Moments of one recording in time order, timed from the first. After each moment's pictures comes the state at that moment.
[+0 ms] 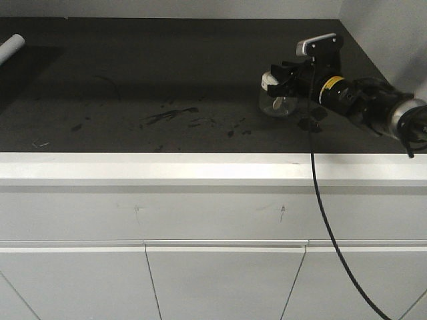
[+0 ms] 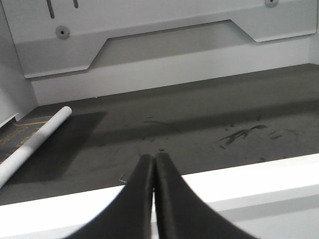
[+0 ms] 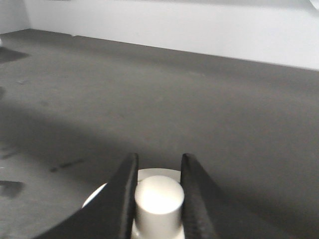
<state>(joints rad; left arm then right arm) -0.04 0.38 -0.21 0.04 -0.10 0.04 0.05 2.19 -1.62 -0.98 -0.54 0.81</state>
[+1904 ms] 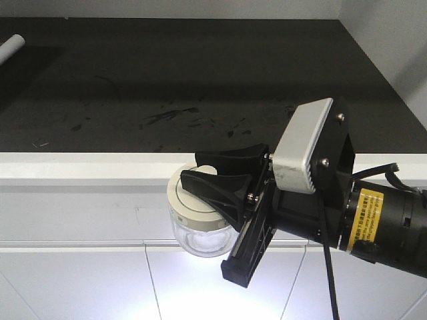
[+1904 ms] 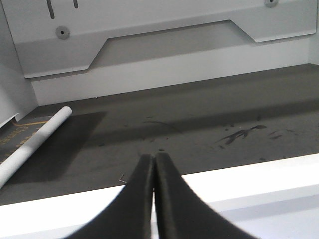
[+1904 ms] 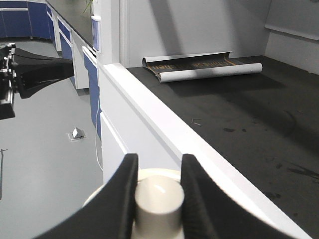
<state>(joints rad) -0.04 0.38 -0.21 0.04 -0.10 0.04 0.66 1.14 -0.72 -1.17 -0.47 0.99</state>
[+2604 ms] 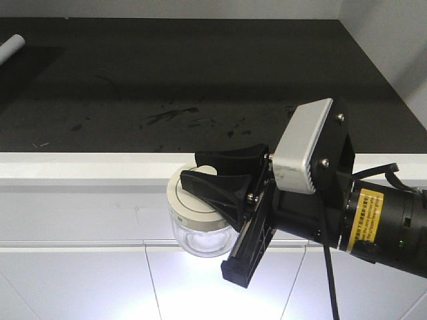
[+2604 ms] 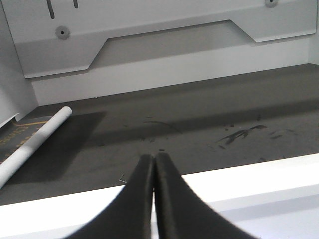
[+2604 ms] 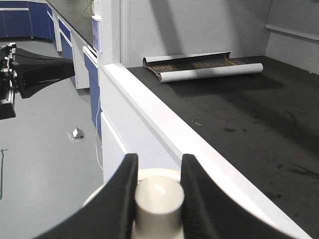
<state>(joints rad) -0.04 0.38 -0.21 0.04 -0.10 0.04 0.66 1.14 -0.72 -1.17 -0.47 0.99</state>
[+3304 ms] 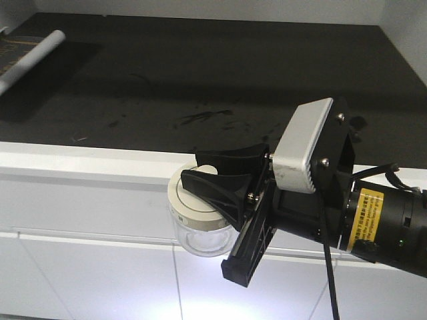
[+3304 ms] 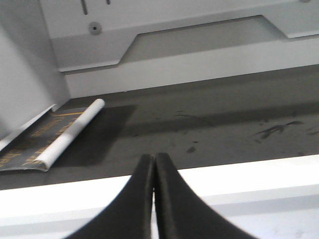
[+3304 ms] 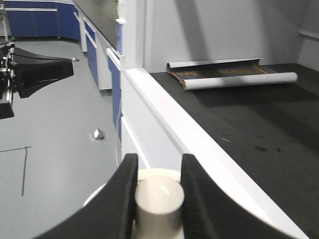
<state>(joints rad) -0.04 0.38 -0.21 0.04 -0.10 0.04 0.66 1.14 -0.72 -1.17 -0.47 0.99</state>
